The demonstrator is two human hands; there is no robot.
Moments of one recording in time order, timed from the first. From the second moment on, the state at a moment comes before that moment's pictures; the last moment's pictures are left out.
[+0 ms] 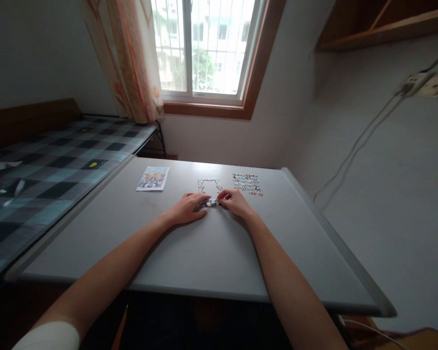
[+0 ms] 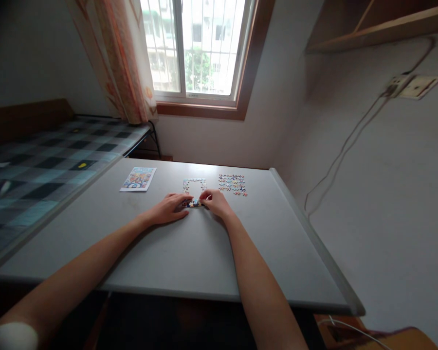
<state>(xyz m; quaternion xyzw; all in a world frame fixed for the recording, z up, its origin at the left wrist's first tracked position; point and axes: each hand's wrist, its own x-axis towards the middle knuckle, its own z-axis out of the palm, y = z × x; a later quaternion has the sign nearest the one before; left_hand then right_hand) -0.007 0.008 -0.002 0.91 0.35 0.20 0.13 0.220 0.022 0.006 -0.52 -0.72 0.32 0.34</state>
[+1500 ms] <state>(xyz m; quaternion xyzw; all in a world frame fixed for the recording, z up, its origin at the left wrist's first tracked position) 0.001 -0.001 -0.004 0.92 0.34 0.16 0.07 0.217 0.024 0.001 -0.51 -0.75 0.28 0.32</state>
